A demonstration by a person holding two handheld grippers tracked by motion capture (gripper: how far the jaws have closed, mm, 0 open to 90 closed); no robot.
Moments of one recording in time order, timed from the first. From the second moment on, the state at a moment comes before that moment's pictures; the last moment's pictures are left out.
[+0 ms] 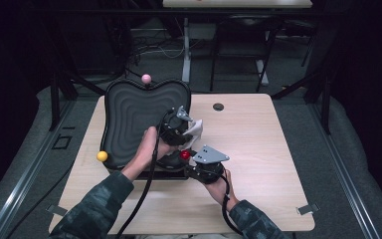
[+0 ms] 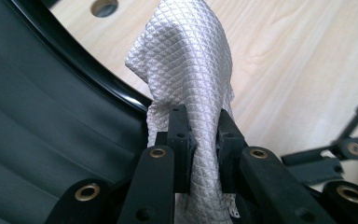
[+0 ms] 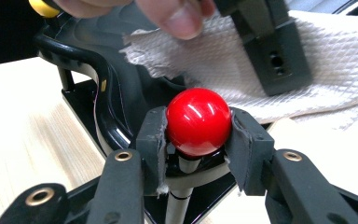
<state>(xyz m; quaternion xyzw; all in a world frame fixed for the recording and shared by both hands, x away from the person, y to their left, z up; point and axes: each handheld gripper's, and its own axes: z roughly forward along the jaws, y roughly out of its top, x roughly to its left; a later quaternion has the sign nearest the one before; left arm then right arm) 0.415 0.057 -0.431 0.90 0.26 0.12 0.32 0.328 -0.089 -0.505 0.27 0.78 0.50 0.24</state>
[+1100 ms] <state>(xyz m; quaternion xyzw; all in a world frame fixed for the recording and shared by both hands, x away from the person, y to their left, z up) 0.453 0.052 -0.408 0.88 0.28 0.20 0.32 0.328 -0.087 -0.507 0.27 0.78 0.51 0.25</state>
